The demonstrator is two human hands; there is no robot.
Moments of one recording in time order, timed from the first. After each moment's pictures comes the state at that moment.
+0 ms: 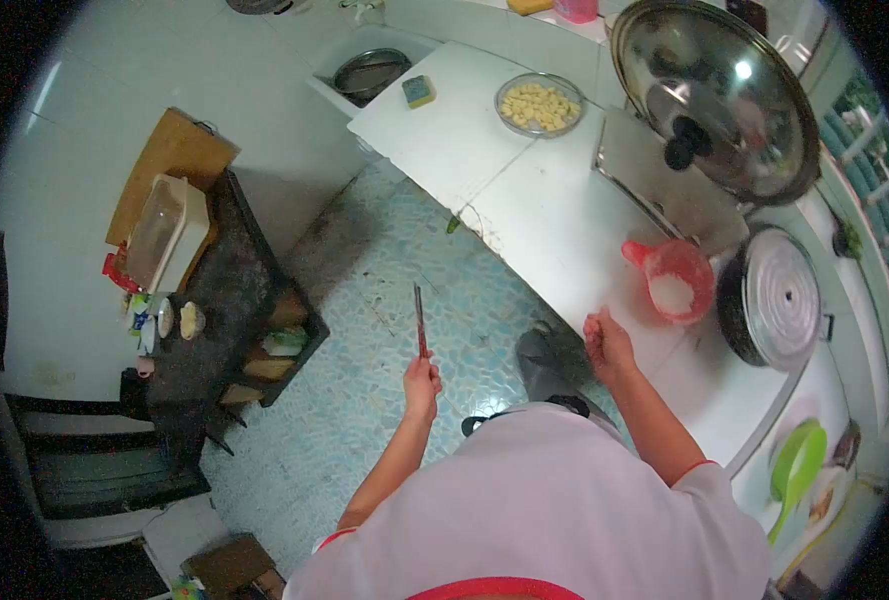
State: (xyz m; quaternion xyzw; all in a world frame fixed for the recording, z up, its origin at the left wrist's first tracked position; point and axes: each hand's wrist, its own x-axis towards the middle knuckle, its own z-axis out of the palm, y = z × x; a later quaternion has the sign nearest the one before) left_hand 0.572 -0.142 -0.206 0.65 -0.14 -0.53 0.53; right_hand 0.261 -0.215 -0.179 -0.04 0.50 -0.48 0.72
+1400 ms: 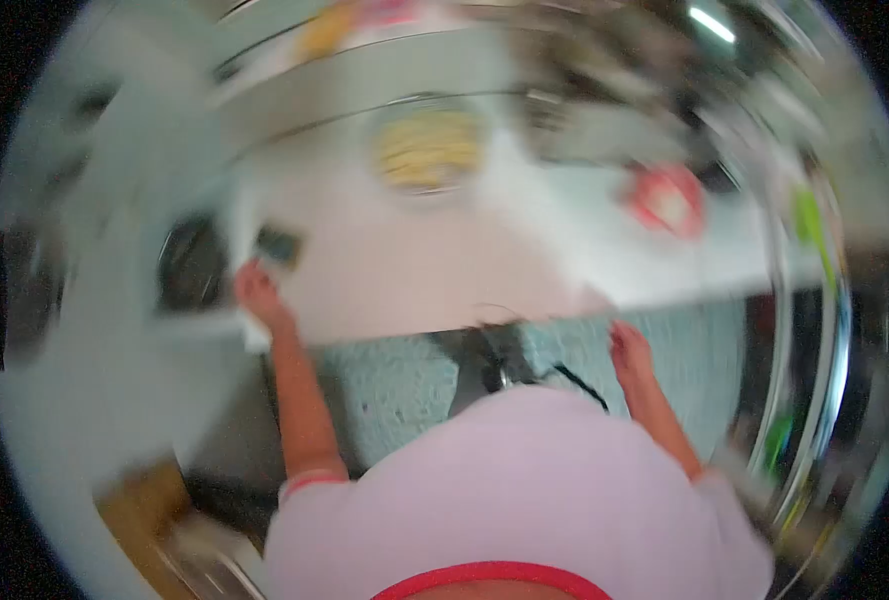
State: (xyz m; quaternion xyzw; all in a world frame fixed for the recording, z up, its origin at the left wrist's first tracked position) left_hand 0.669 -0.753 -0.174 0.38 -0.47 -0.56 0.56; right_hand 0.465 -0.235 -0.204 0.24 0.62 -0.69 0.28
